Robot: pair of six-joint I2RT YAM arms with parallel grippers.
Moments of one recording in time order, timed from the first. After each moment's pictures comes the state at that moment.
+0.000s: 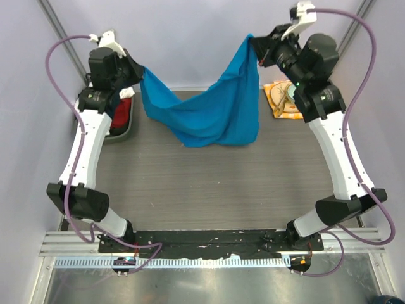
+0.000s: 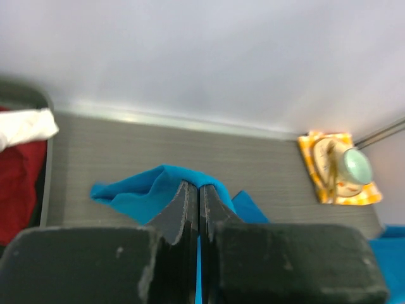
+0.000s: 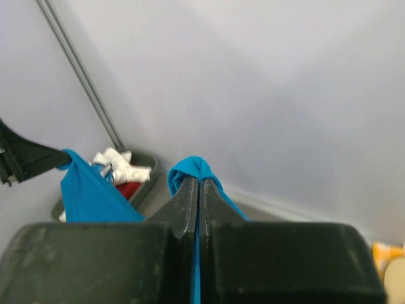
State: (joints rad) left arm -0.14 1.58 1.80 -0.45 0.05 -0.39; right arm 0.33 1.49 1.90 -0.25 -0.17 0.19
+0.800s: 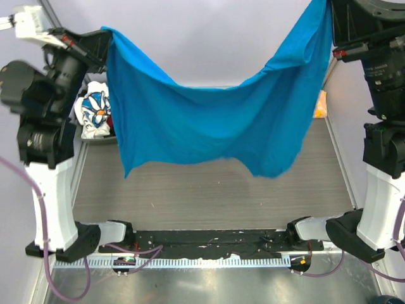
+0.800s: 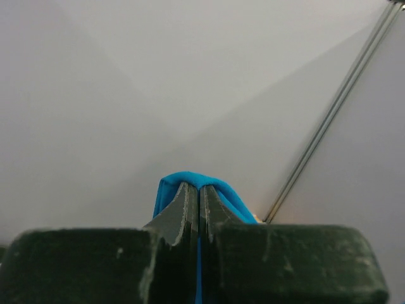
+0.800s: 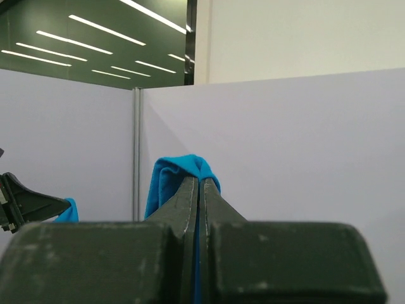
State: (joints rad) left arm -0.16 1.27 2.11 -0.44 0.17 -0.39; right arm 0.33 1.33 2.34 -0.19 -0.25 0.19
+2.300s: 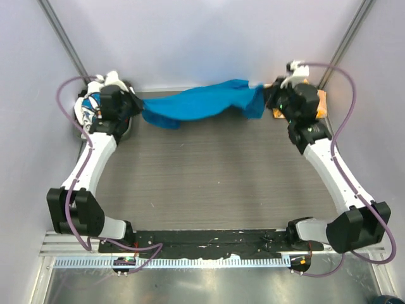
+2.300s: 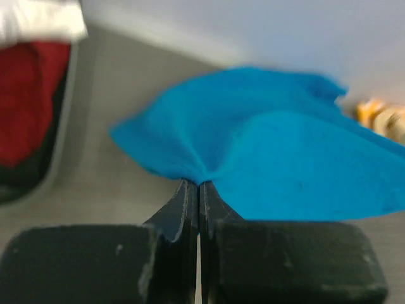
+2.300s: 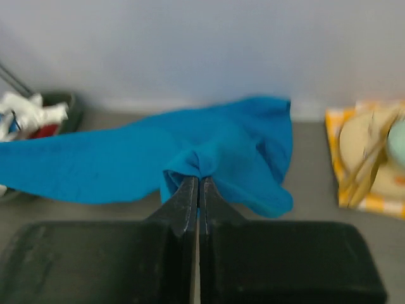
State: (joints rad) left arm -0.07 1.40 1.31 -0.15 0.08 -0.44; right arm 0.23 1.30 1.32 -0.01 -0.04 0.22
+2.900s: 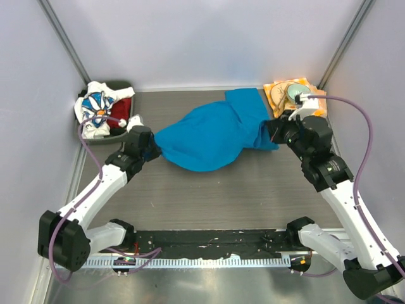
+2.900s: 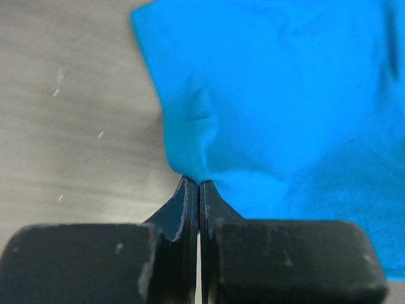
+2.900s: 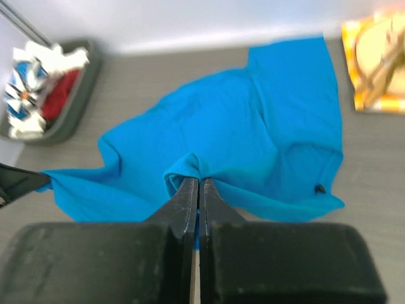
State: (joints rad) left arm -0.39 1.17 0.87 -0.33 -0.22 -0.68; right arm 0.34 0.89 1.09 -0.36 0.04 0.34
